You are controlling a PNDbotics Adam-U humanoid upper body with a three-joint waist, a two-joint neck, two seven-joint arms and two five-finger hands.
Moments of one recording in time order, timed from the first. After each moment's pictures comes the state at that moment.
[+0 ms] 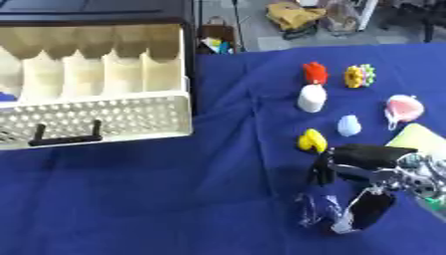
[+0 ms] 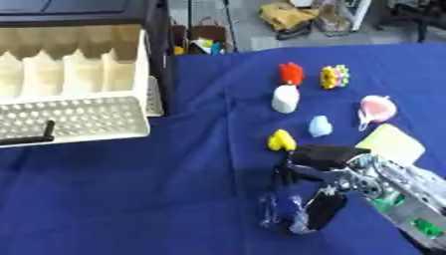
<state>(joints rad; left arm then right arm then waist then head) -0.20 0.18 0.13 -1.99 0.11 -0.48 0.22 -0.46 -0.81 0.49 -1.87 0.61 0.16 0.73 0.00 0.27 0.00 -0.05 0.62</state>
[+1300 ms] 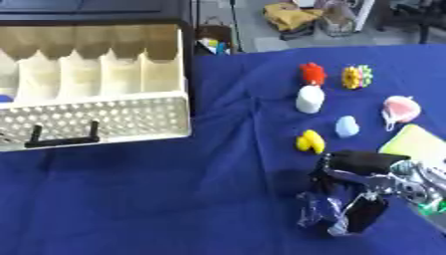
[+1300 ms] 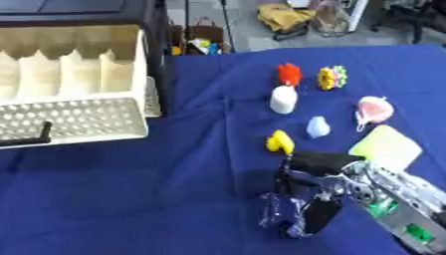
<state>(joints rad) -0.20 0.18 0.13 -1.99 0.11 -0.48 0.21 -0.45 -0.80 0.50 -1.84 0.62 0.17 0.69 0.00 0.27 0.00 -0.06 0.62</state>
